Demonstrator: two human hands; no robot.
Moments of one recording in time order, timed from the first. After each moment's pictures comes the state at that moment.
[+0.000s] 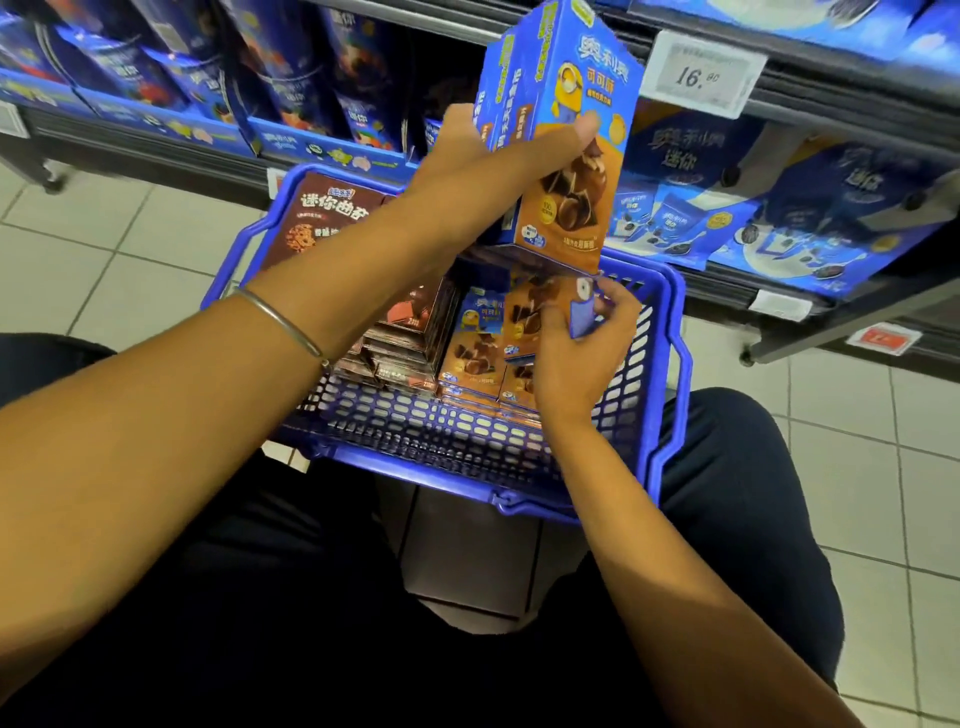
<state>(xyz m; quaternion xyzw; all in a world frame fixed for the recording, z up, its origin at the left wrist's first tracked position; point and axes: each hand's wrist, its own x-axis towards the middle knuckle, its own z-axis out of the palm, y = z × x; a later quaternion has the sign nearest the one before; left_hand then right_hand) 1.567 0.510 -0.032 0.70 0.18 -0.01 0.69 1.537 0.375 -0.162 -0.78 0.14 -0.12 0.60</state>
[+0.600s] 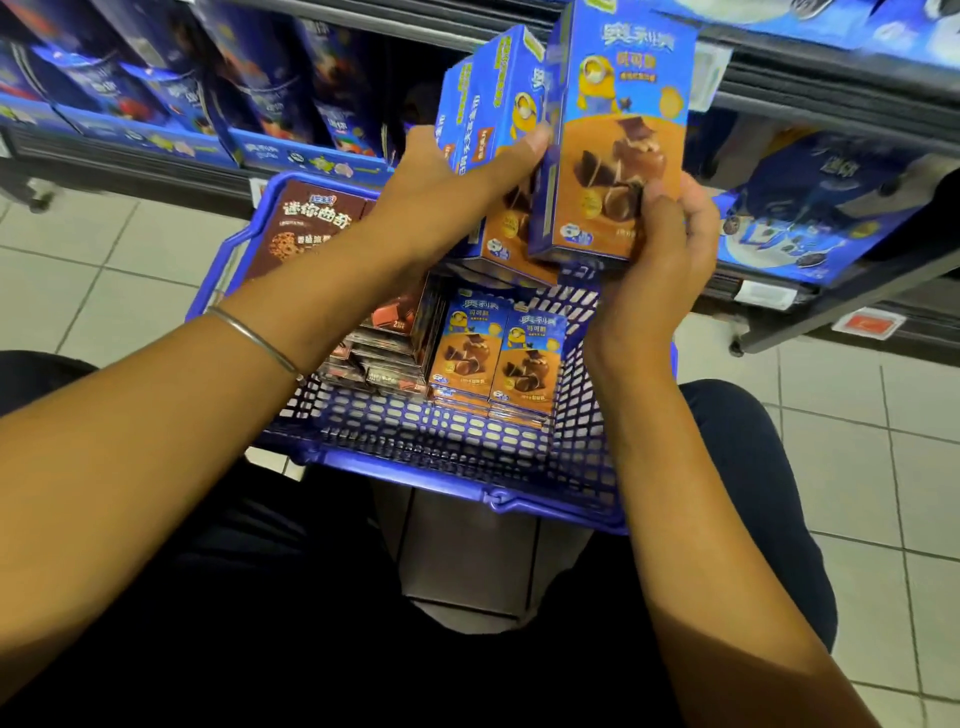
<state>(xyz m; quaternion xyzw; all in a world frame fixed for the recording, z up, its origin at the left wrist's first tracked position) 1.564 0.512 -0.043 0.72 0.20 -0.01 0.66 1.570 0.357 -0.063 -0.55 0.12 -0.12 0.82</state>
